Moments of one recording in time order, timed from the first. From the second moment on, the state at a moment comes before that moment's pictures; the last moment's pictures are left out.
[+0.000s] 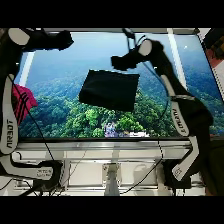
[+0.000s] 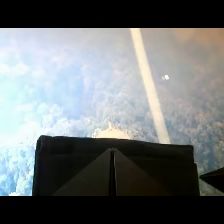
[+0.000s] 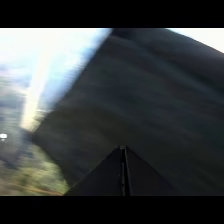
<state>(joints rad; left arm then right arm) -0.07 -1.54 1.81 1.02 -0.92 -1.46 0.32 -1.87 2.04 -1.17 1.21 1.63</state>
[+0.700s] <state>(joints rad) -0.04 -1.16 1.81 1.02 -0.97 -1.38 -0.09 -1.81 1.50 -0.70 1.37 1.22</state>
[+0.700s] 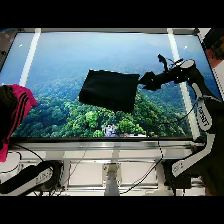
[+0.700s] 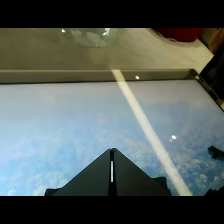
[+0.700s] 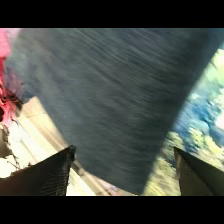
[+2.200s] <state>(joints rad) -0.04 -1.12 1.81 1.02 -1.09 -1.37 -0.32 -1.80 1.47 -0.85 1.30 1.34</state>
